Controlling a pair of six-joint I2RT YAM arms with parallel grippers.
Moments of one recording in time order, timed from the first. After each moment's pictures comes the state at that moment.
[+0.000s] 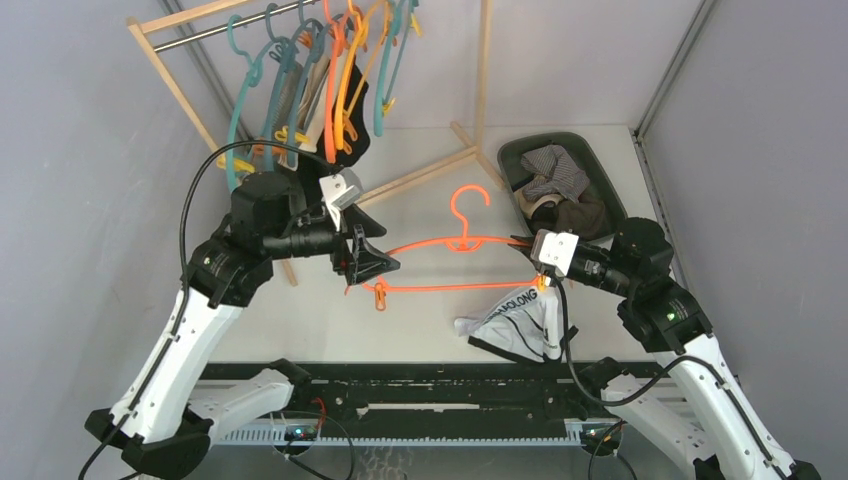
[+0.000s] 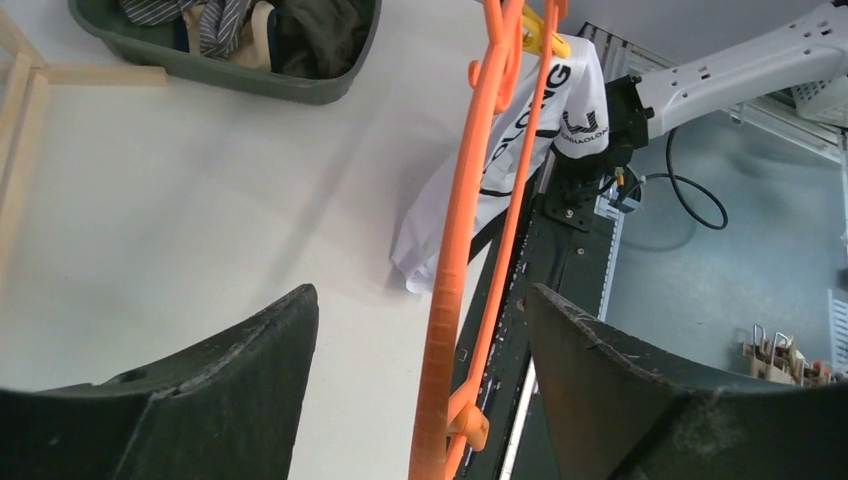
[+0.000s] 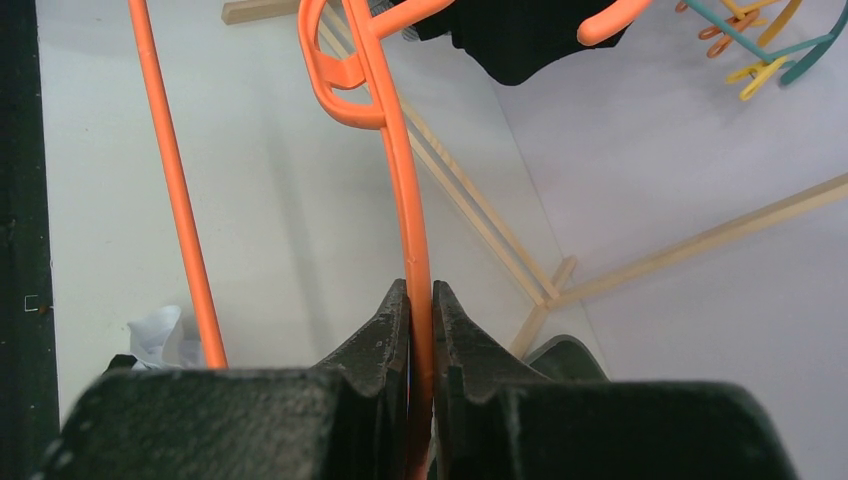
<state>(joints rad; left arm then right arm) -0.50 0.97 1.34 -0.75 0.72 0.05 0.47 0.69 0.97 -0.49 -0.63 -0.70</state>
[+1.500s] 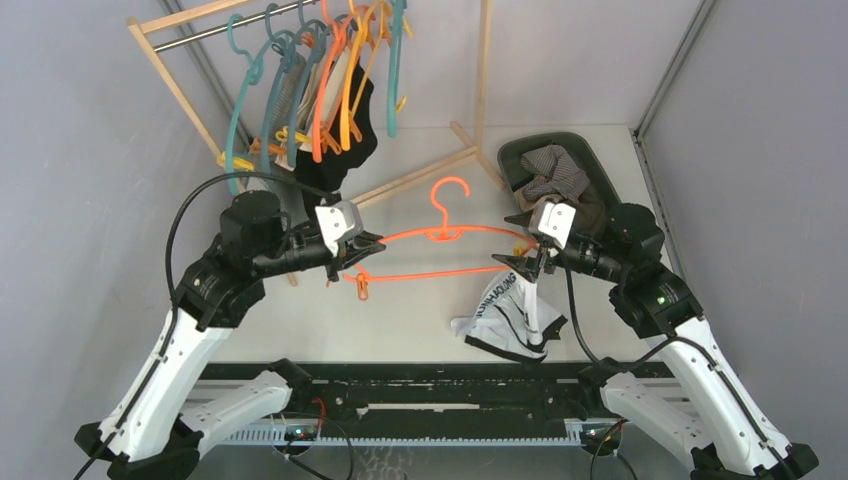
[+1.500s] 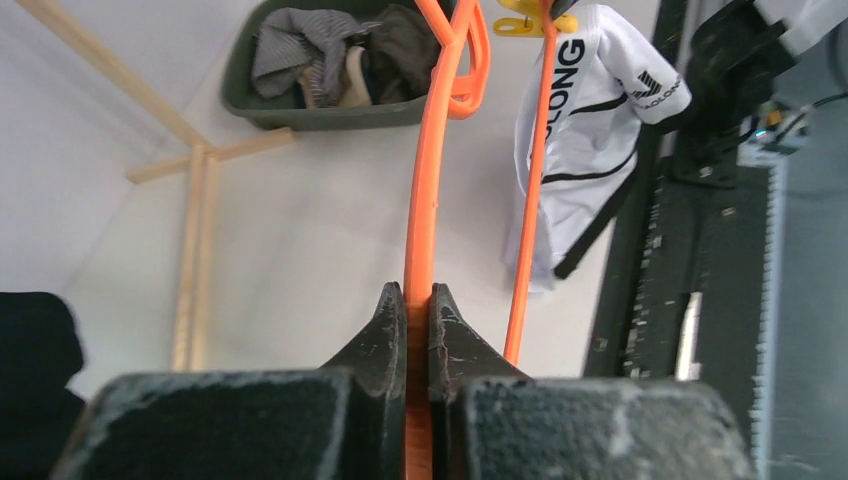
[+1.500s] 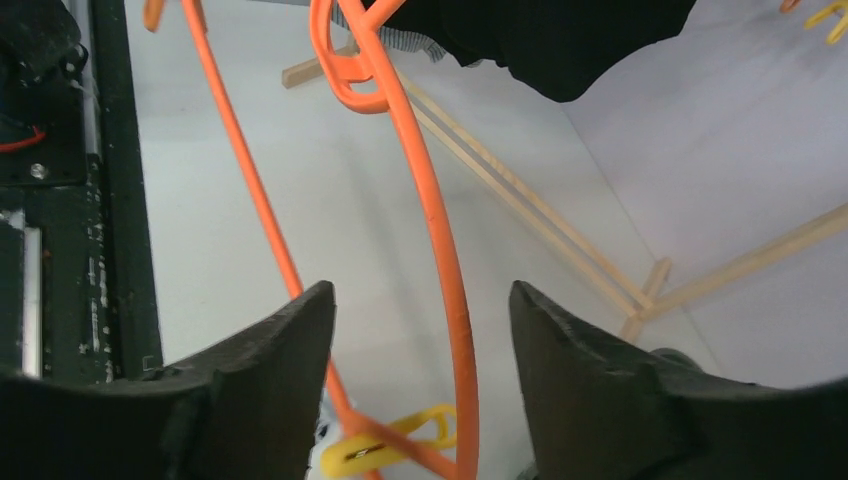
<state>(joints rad) -0.58 0.89 1.30 -0.72 0.60 0.32 0.47 0.77 1.01 -0.43 -0.67 -0.46</state>
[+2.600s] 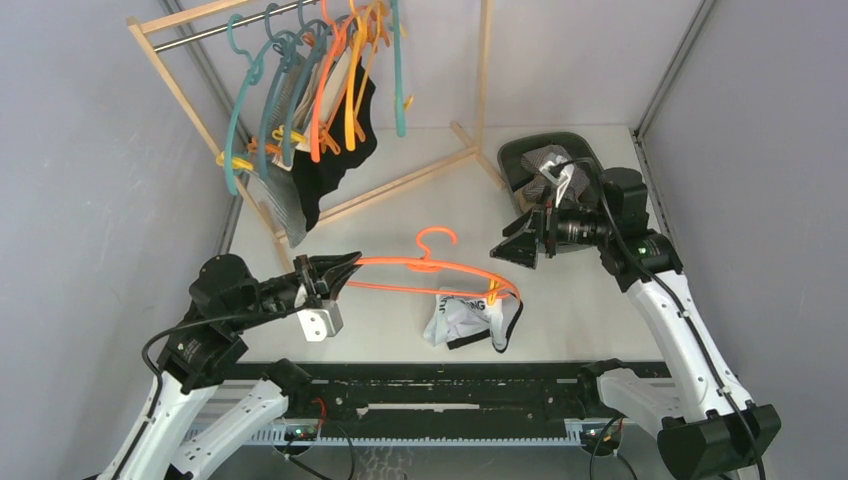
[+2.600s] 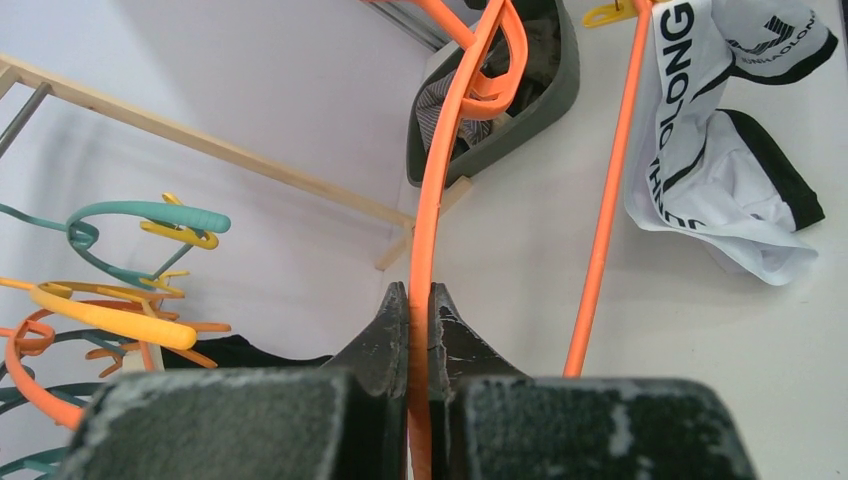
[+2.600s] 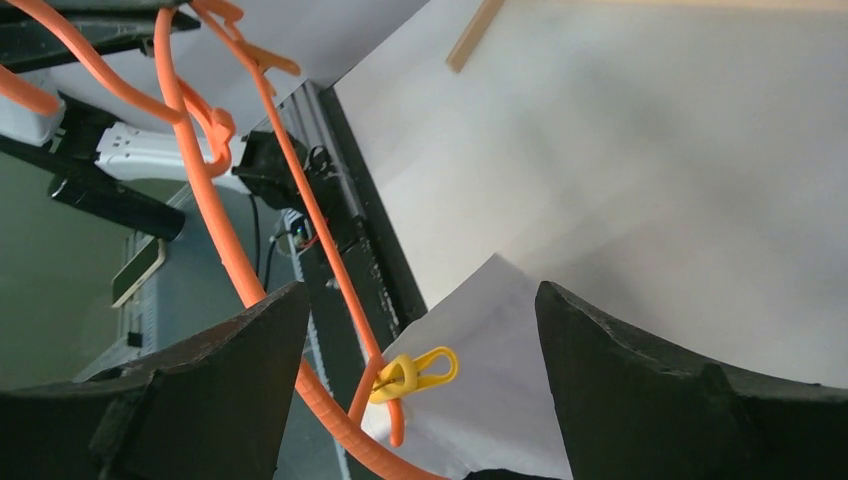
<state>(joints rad) -0.57 0.53 0.96 -0.56 0.58 0.95 0.22 1.00 1.08 -0.50 -1.01 0.19</state>
